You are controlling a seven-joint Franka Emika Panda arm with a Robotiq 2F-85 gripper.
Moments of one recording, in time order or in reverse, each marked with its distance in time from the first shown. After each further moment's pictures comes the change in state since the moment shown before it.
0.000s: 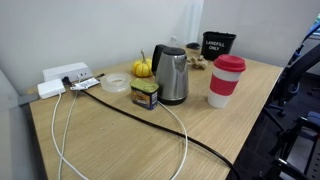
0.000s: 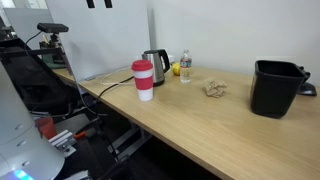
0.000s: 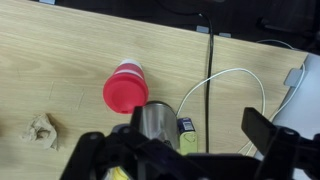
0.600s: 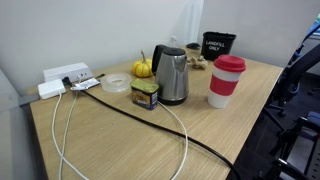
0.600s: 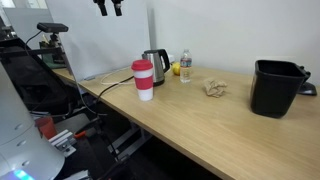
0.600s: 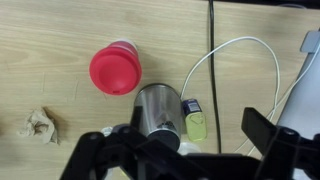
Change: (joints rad) arm -0.010 0.190 0.069 0.062 -0.005 0.166 0.151
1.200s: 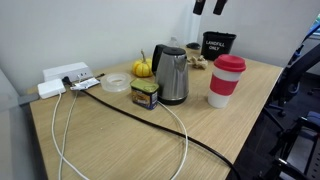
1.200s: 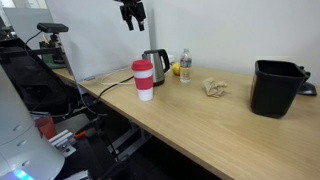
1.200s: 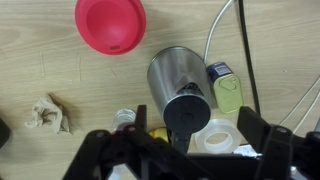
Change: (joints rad) arm -0.048 0.336 0.033 0.135 -0.138 0.232 0.209
